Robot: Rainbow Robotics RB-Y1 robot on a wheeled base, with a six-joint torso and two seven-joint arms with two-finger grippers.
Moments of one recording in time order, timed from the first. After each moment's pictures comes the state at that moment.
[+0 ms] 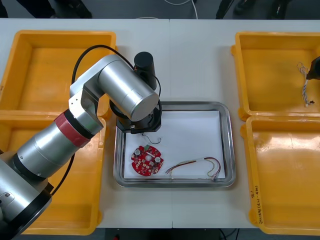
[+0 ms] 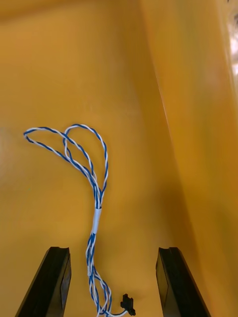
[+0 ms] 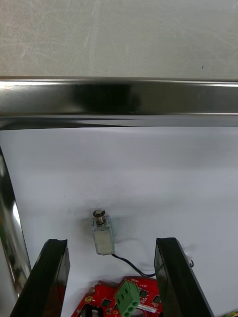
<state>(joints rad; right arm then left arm) -1.15 -0.76 -0.06 -0.30 -0.56 1.02 1.70 -0.78 0.34 -0.61 -1.57 0.52 1.65 -0.72</state>
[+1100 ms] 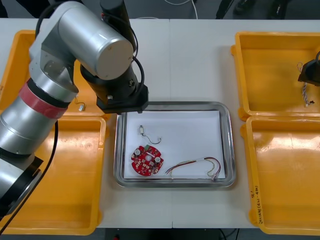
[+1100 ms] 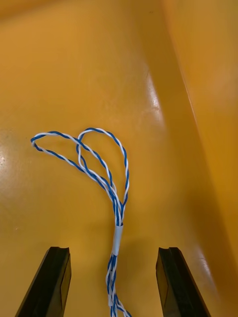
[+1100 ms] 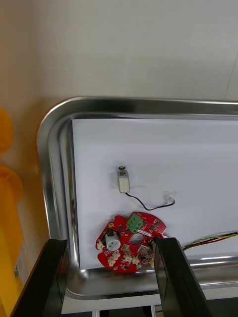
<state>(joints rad) -1.15 -0.73 -0.09 -0.21 -0.58 0.89 1.70 -0.87 0.41 -0.42 -1.72 0.70 1.91 -0.72</state>
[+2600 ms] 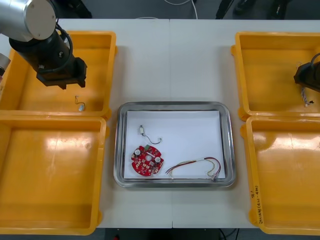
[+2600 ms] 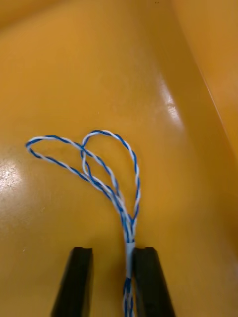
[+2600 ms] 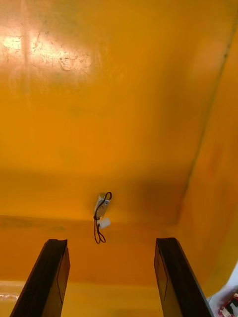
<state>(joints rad) -1.12 -0.70 -0.13 -0.18 -0.66 0.76 1.70 -0.92 0.66 -0.26 -1.34 0.75 1.72 -1.11</state>
